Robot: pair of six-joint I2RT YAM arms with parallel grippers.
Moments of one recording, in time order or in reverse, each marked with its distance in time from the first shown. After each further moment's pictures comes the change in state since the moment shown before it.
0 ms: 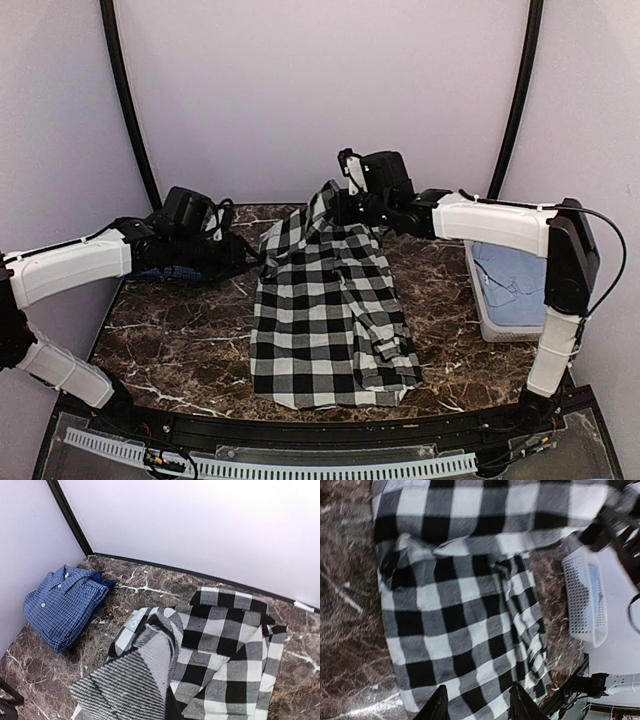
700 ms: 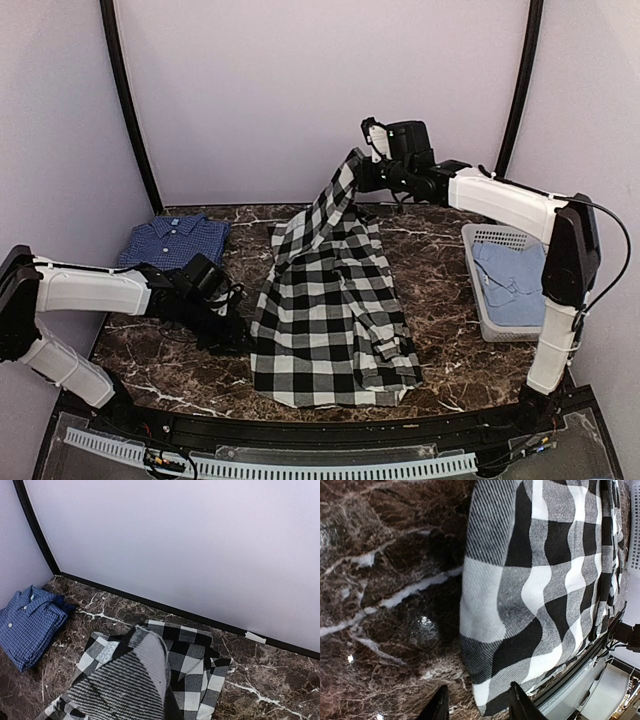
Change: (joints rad) left arm -0.086 0.041 -0.338 -0.068 0.142 -0.037; right arm -0.150 0.024 0.200 -0.108 0.002 -0.176
